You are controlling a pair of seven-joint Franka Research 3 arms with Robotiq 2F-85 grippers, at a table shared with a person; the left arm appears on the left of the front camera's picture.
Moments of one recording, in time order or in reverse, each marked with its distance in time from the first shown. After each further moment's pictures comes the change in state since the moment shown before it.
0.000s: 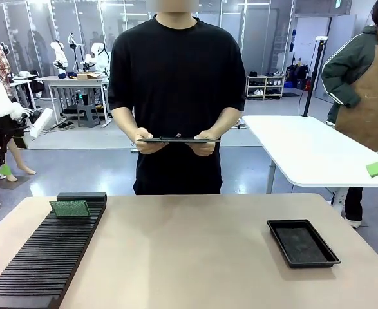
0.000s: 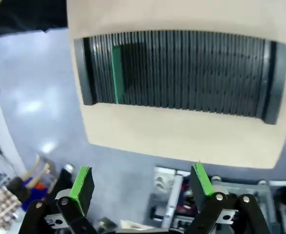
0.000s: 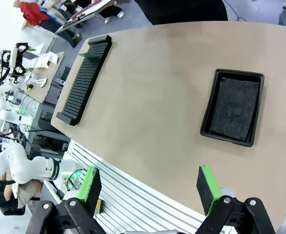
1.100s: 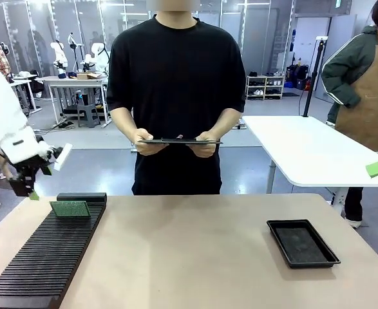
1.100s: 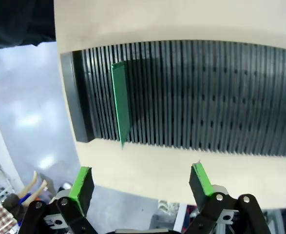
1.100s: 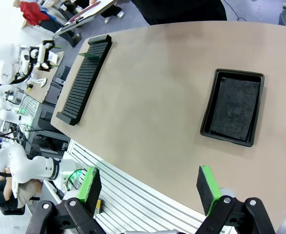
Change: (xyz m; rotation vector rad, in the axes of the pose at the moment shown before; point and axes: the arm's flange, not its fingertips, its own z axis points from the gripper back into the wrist) left arm 0.009 0.020 -0.139 -0.007 -0.067 0.006; right arm 0.000 0.000 0.000 -0.001 0.001 0.001
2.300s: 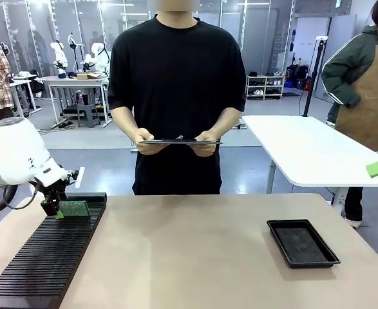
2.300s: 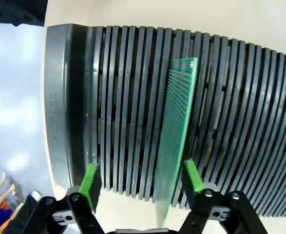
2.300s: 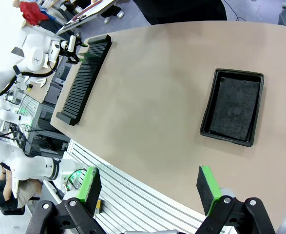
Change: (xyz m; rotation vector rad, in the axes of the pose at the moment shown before) left arm -0.024 0.049 -0.146 -0.075 -0.067 0.161; right arm 0.000 0.000 0.000 -0.001 0.000 -0.001
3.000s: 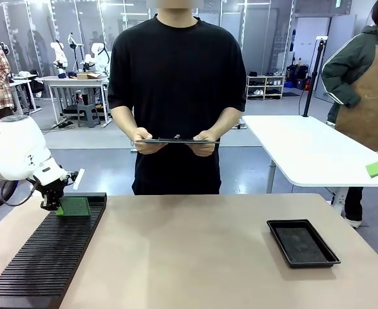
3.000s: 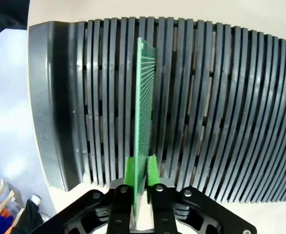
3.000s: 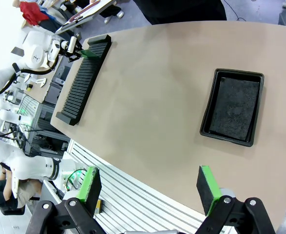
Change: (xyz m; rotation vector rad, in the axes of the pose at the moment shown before) left arm -0.002 0.003 0.001 -0.069 0.027 -0.057; right arm 0.000 0.000 0.000 0.000 0.000 0.000
